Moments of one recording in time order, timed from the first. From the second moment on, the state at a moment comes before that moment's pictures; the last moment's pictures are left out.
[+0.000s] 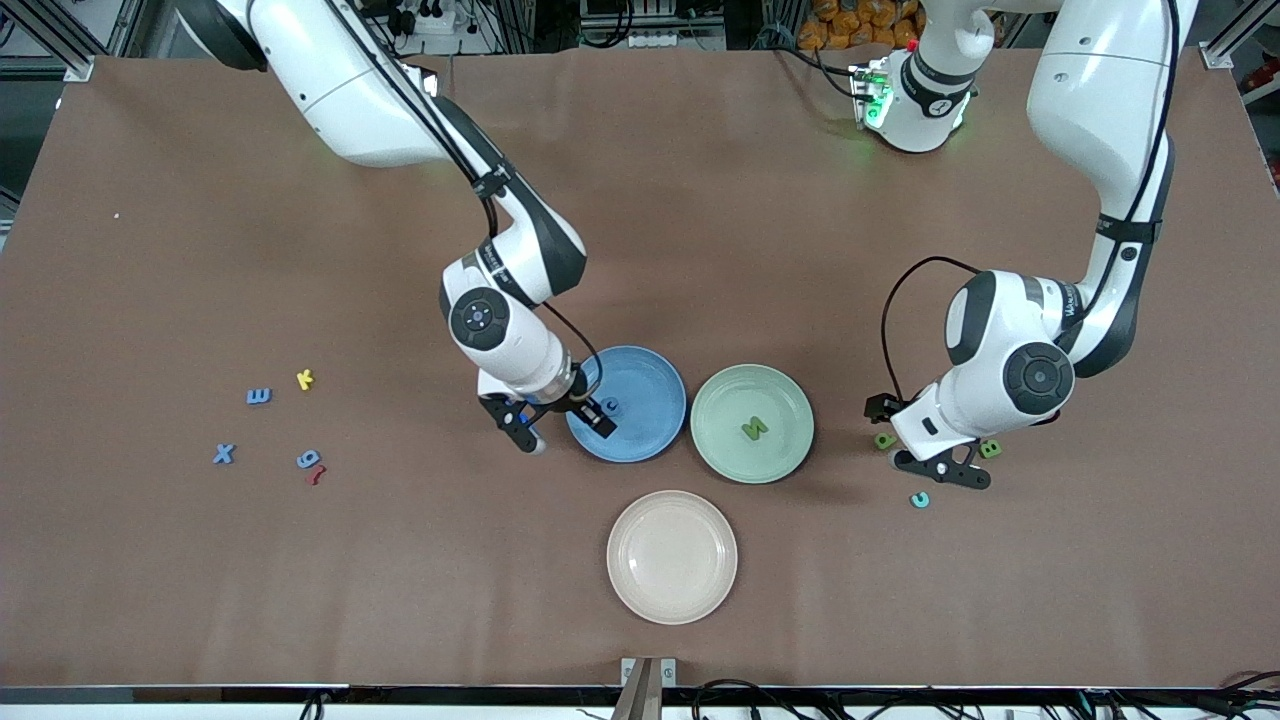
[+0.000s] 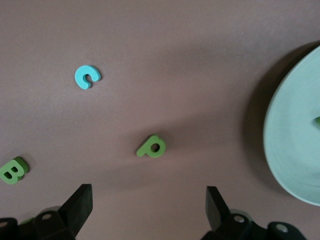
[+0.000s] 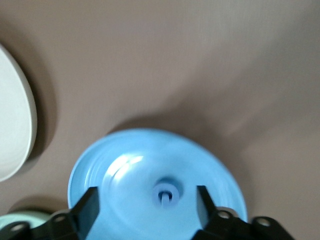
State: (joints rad) left arm -0.16 0.56 -0.06 -1.72 0.00 2.19 0.05; right arm 0.49 0.72 0.11 -1.56 0.17 2.46 1.24
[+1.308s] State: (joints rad) left arm -0.14 0.67 -0.07 -1.81 0.02 2.46 0.06; right arm -0.02 0.72 0.08 -1.62 -0.15 2.28 -0.09
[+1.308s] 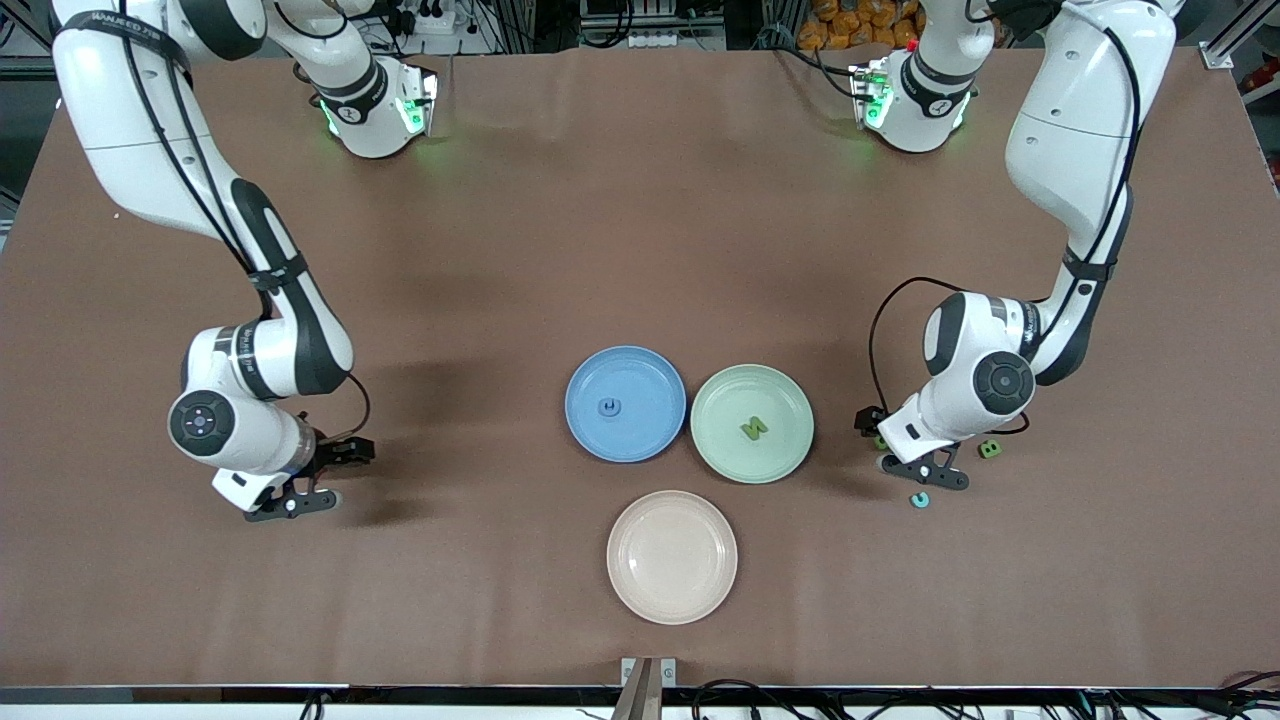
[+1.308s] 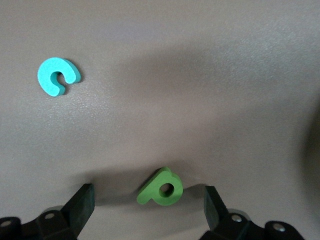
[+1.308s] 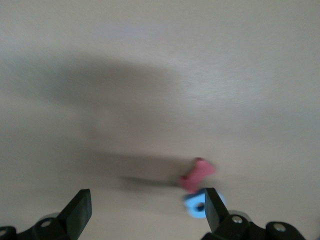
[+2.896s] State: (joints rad) left arm -0.17 0.59 -0.07 -1.80 0.02 2.39 -0.05; right arm -0.12 0.72 0.08 -1.73 -0.16 2.42 -0.39
